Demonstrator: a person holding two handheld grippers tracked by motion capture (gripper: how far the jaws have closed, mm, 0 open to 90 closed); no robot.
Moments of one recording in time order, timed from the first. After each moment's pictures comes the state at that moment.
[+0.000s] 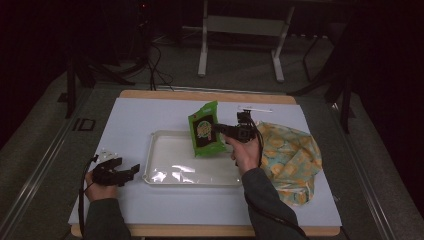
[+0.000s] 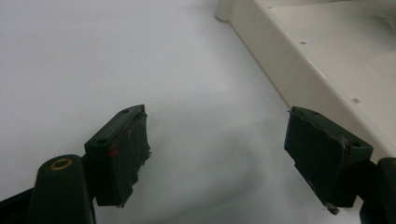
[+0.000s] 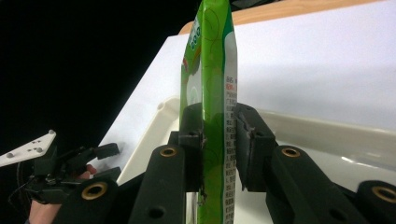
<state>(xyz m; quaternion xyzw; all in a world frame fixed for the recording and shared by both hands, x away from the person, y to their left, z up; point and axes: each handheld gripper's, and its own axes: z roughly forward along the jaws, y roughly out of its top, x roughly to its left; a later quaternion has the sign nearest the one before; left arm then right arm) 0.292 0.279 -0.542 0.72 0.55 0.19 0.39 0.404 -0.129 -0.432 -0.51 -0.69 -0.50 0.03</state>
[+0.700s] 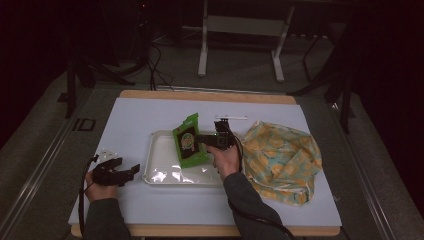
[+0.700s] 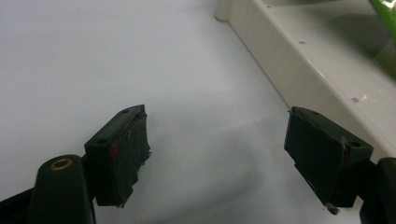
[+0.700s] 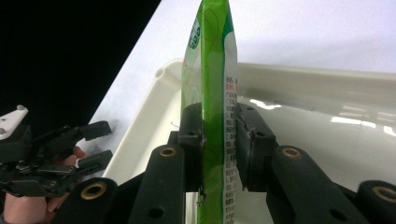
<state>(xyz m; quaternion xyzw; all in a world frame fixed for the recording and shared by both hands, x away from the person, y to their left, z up) 0.292 0.279 -0.542 0.72 0.55 0.19 0.39 0.404 -0.077 -0.470 -0.52 -0.72 -0.46 0.06</state>
